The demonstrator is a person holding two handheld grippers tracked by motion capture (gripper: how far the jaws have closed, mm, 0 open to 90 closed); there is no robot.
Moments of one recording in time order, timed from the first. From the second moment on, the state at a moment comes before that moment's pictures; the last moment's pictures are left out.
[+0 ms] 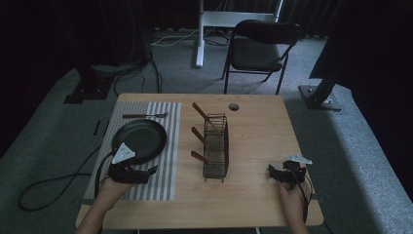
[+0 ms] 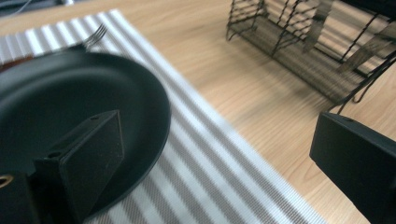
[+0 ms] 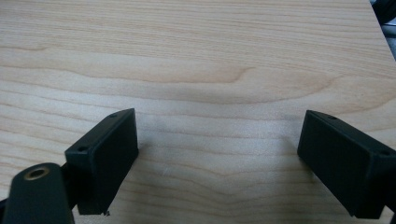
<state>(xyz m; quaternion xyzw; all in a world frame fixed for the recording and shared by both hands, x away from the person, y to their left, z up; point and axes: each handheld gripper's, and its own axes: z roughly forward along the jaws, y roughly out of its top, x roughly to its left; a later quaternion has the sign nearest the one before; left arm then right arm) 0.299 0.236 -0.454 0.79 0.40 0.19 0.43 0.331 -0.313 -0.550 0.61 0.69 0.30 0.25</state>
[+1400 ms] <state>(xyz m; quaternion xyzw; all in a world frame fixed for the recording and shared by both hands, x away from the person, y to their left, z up) 0.344 0.167 -0.402 0.80 0.30 0.16 0.50 0.331 -0.313 -0.550 0.61 0.69 0.30 0.25</state>
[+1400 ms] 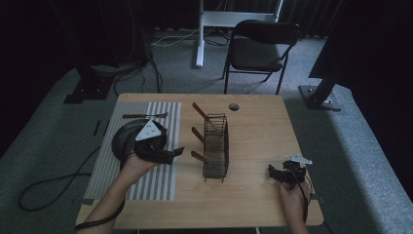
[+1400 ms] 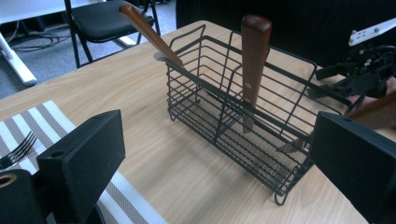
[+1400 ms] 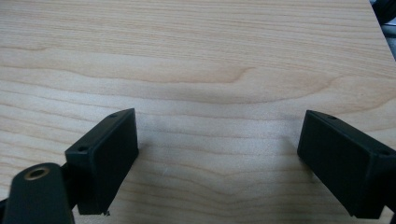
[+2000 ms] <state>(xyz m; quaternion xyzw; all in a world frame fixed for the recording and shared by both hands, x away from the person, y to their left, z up) 0.368 0.139 -0.392 0.80 0.28 0.14 0.52 0.331 -0.314 -0.550 0.61 0.69 0.30 0.25</state>
